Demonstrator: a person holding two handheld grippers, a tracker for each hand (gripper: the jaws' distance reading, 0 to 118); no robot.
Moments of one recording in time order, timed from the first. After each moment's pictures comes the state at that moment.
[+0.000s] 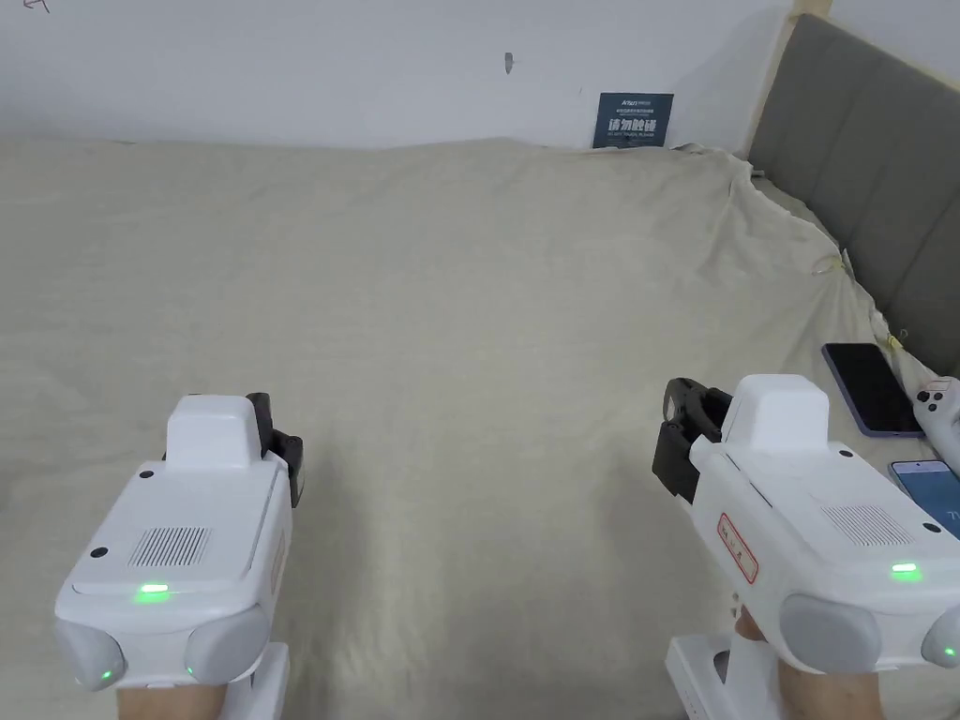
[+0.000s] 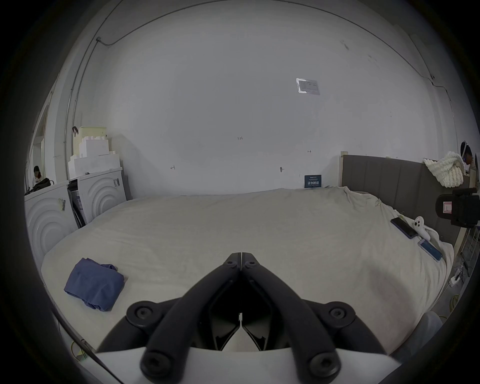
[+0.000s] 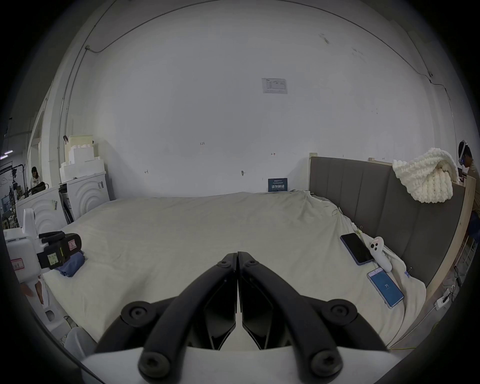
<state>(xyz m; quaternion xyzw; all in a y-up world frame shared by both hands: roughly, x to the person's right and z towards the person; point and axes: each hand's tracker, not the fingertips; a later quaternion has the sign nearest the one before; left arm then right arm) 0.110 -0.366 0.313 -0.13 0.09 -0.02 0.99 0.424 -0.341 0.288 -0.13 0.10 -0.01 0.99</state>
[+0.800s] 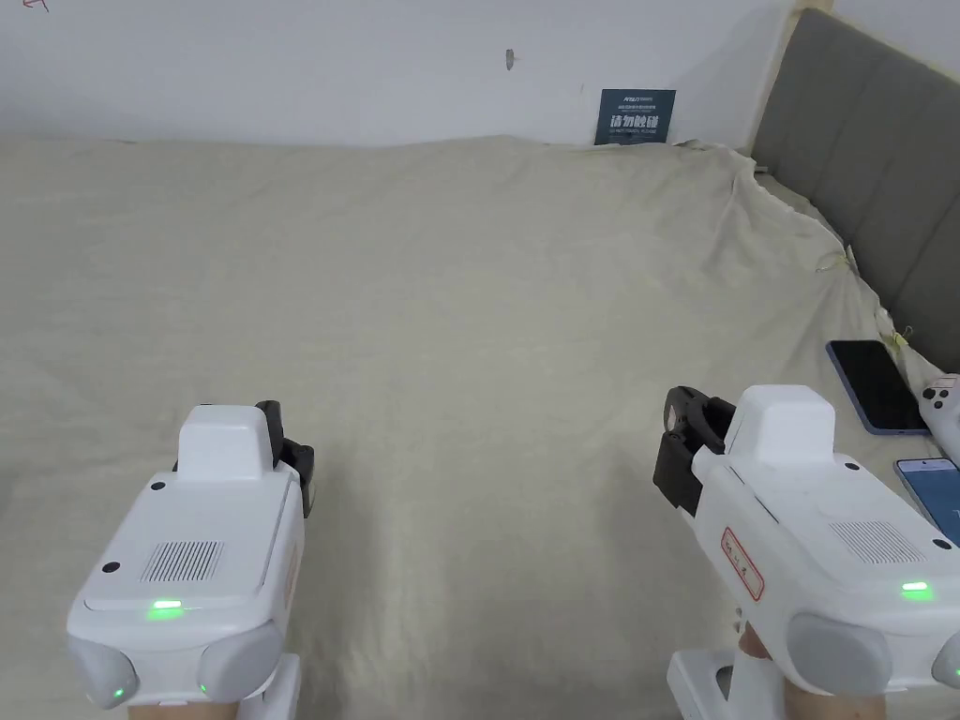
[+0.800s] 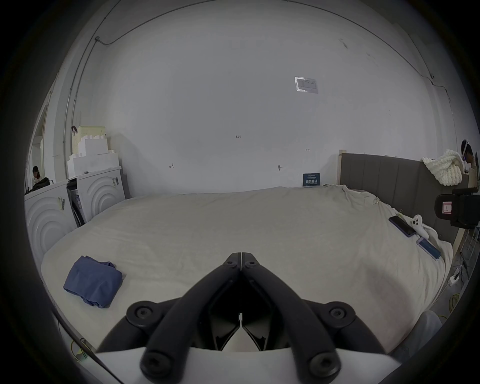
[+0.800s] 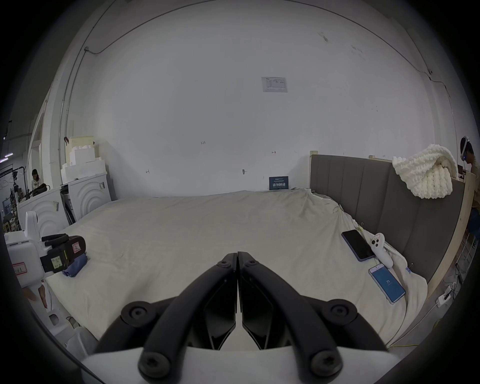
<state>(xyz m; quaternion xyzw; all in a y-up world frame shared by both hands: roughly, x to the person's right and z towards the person) 0.119 -0.368 0.316 -0.13 0.09 -0.02 0.99 0.424 -0.344 0.294 -0.13 0.10 -0.01 0.99</state>
